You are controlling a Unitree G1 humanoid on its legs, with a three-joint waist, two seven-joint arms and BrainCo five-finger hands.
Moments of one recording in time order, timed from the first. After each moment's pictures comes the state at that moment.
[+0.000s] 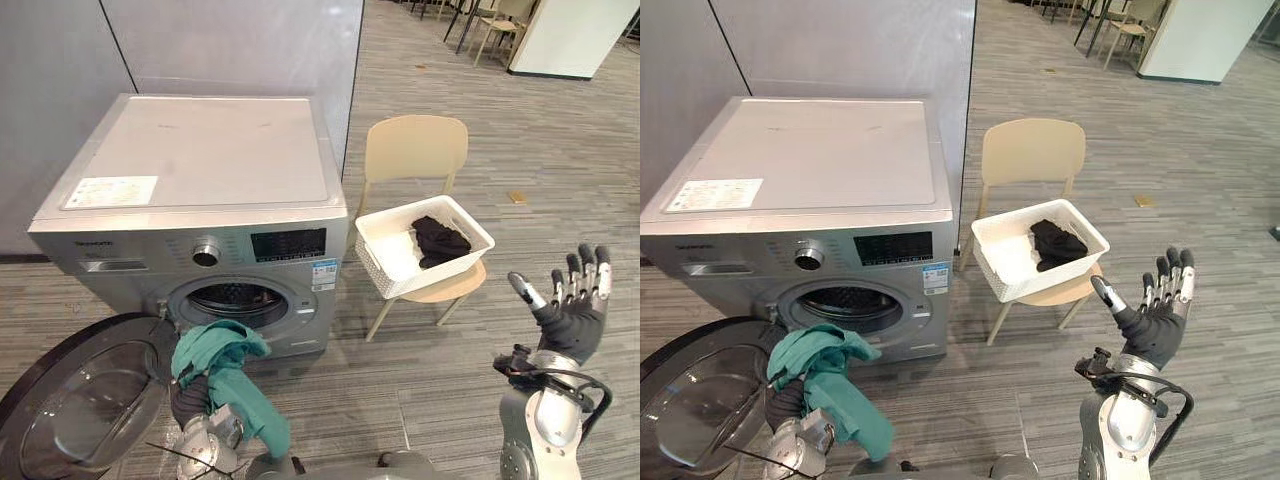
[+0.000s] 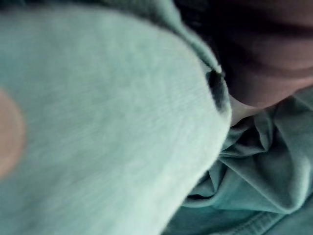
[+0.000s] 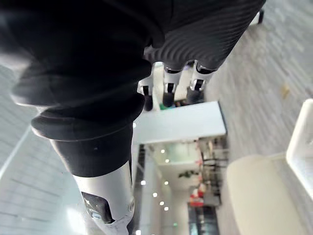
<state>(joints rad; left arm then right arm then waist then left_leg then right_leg) 0.39 -0.09 0.18 0.12 -0.32 -0.14 0.33 0.33 0.05 -0.17 -0.51 0.13 -0.11 -0.34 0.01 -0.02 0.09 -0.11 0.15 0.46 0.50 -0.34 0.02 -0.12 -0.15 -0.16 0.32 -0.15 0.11</state>
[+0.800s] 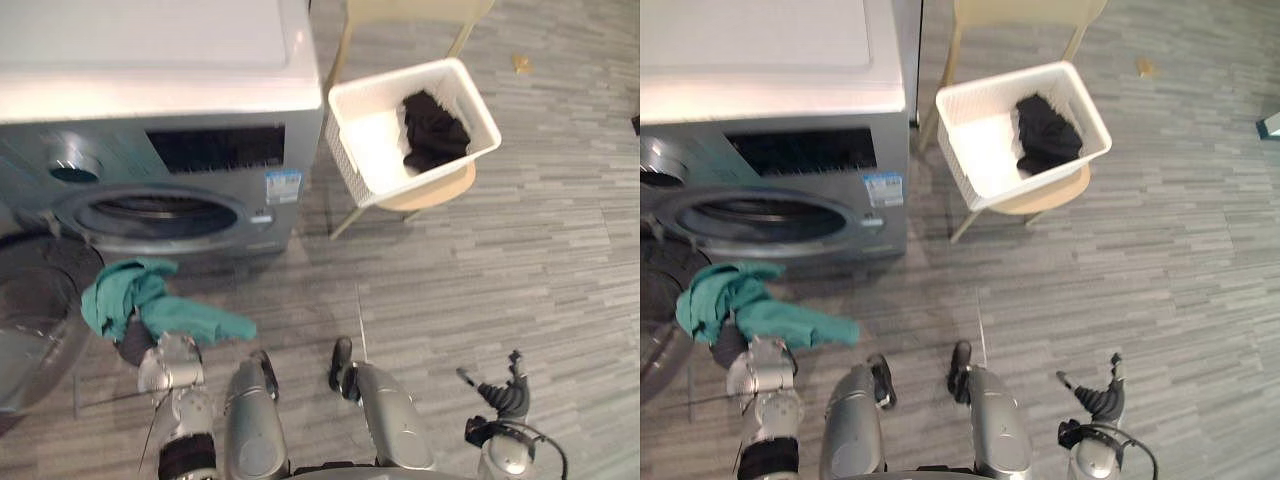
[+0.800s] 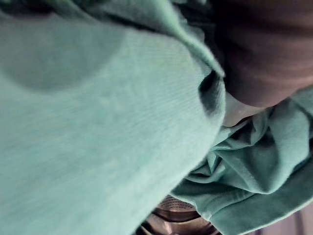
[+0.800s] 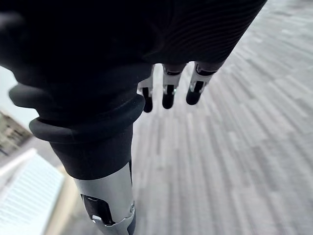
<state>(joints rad) -0.13 0.03 0.44 0.20 -0.80 -0.25 0.47 0.43 0.04 -0.13 0.06 -0.12 0.02 -0.37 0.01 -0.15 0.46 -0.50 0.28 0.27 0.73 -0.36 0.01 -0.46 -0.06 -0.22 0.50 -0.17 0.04</state>
